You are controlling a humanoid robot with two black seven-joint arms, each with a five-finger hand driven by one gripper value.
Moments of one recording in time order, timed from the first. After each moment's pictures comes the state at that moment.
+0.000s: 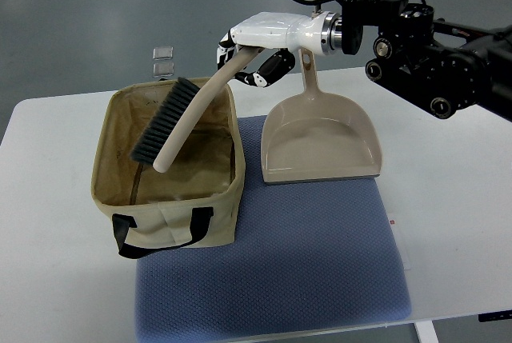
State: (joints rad) left arm 0.00 0.00 -0.15 -0.14 -0.06 -0.02 0.09; right arm 1.28 -0.21 0.28 0.85 -1.62 0.18 0.42
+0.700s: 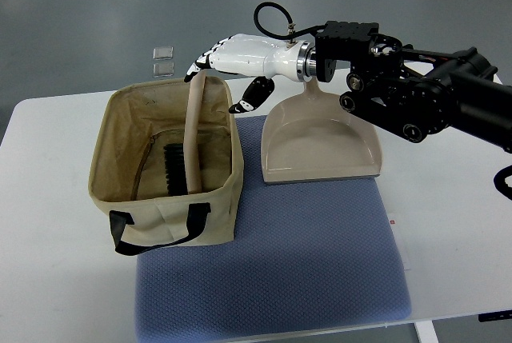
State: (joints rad) left arm 0.00 0.00 -0.15 -0.14 -0.06 -0.02 0.09; right arm 1.26 -0.17 0.22 0.85 -1.62 0.03 0.42
